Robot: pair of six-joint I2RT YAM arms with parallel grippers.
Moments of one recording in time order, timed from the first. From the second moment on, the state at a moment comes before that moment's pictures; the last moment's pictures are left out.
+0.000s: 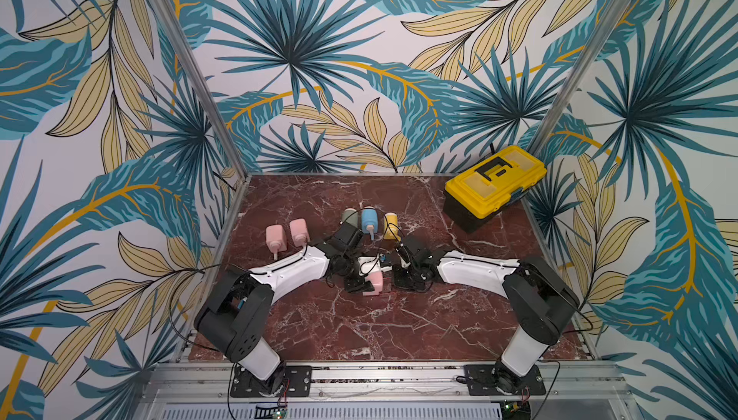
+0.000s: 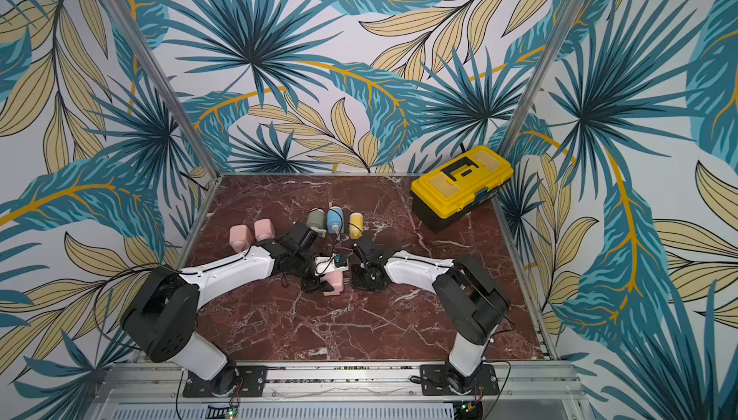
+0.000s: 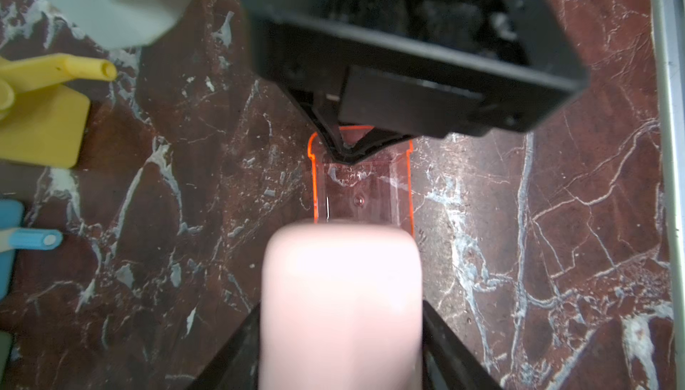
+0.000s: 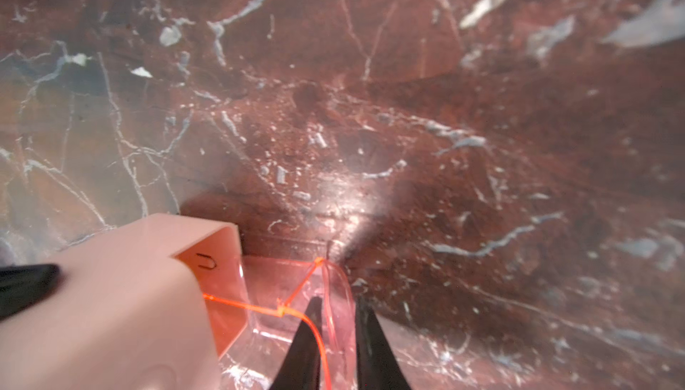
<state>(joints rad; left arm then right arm) -0.58 1.59 0.97 -0.51 0.43 0.76 0.71 1.74 0.99 -0.40 -0.14 0.77</state>
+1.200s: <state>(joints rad) -0.62 1.59 0.97 -0.50 0.42 0.80 0.63 1.58 0.82 -0.26 -0.21 0.84</state>
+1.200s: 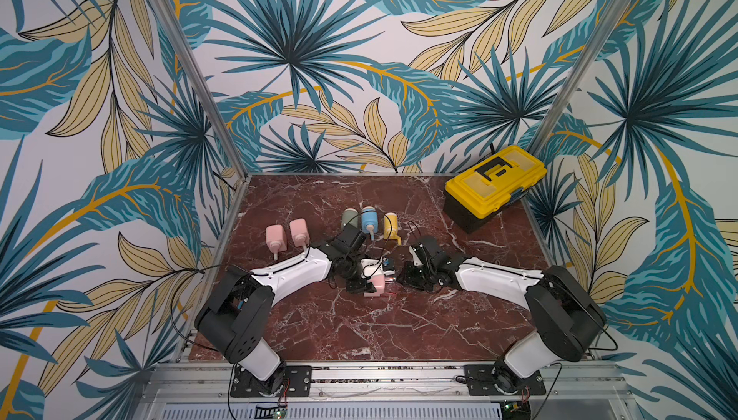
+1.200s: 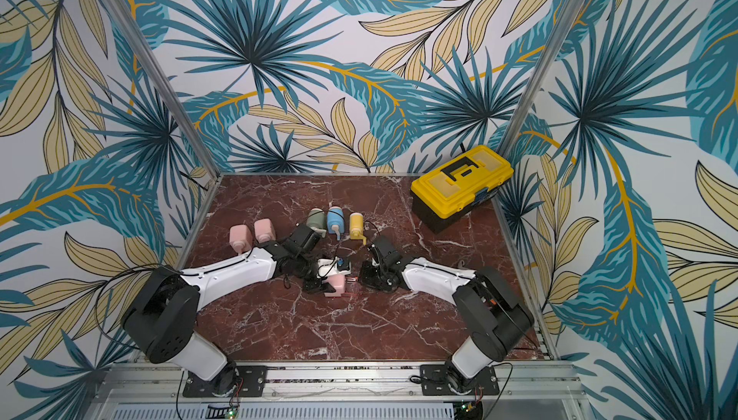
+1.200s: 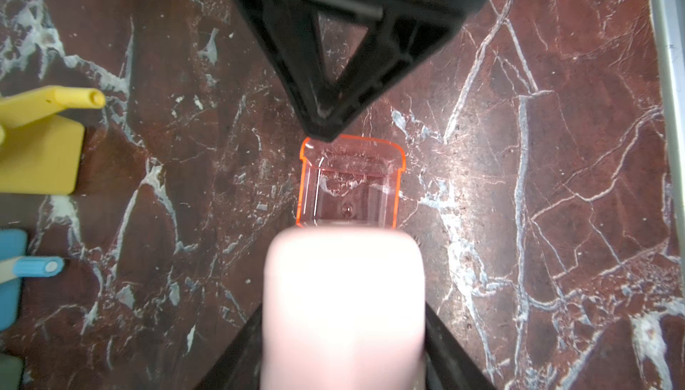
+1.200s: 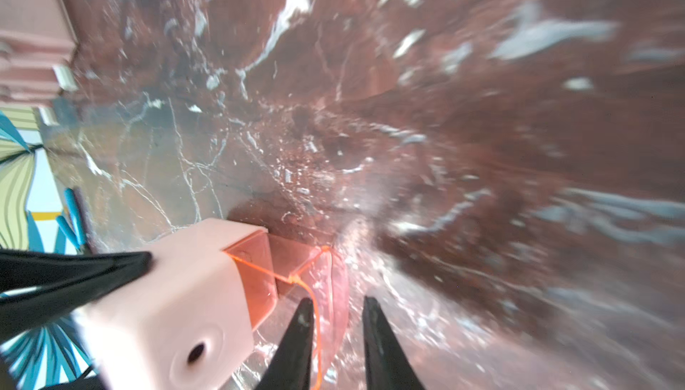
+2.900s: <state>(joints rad) -0.66 1.34 0.96 -0.52 0.19 0.30 0.52 1.13 0.73 -0.43 -0.03 0.90</state>
